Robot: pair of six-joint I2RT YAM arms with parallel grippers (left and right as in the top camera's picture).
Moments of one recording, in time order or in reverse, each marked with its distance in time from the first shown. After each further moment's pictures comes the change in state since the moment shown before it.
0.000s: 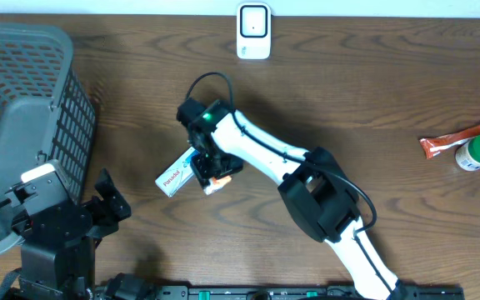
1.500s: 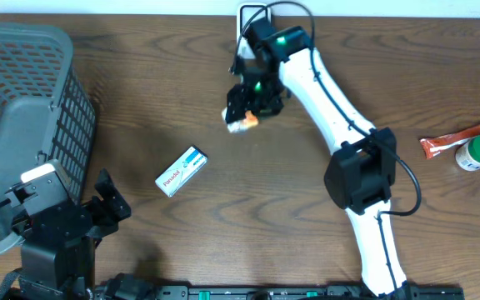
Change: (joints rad) left arm 0.000 0.000 0.000 0.000 0.000 0.000; right arm -0.352 0.011 0.364 -0.187 -0.257 -0.164
